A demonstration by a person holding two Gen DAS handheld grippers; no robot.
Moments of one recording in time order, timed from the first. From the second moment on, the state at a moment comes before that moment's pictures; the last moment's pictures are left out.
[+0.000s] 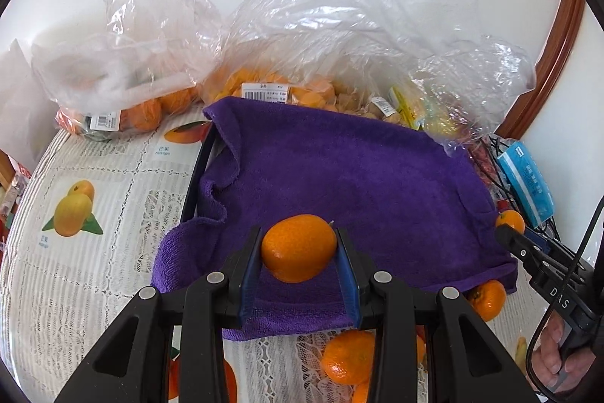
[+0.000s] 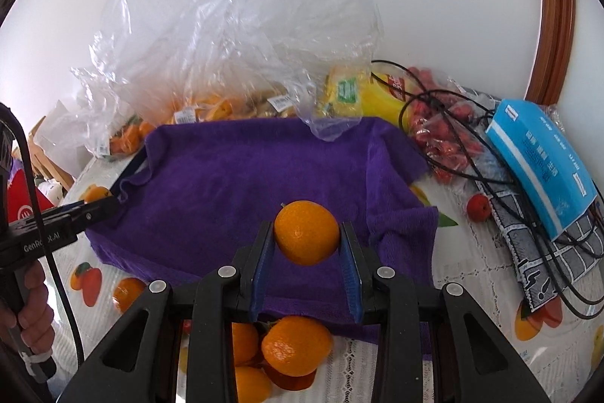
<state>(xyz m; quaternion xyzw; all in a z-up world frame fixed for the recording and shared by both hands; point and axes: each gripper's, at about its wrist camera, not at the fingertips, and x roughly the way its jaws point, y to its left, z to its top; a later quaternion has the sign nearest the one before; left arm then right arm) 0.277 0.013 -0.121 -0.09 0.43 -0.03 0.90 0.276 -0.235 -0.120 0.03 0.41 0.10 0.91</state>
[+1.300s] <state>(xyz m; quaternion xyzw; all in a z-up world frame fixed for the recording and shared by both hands) 0.295 0.005 -0.144 -0.08 0.46 -0.03 0.88 0.278 -0.231 -0.149 0.01 0.44 0.10 0.89</state>
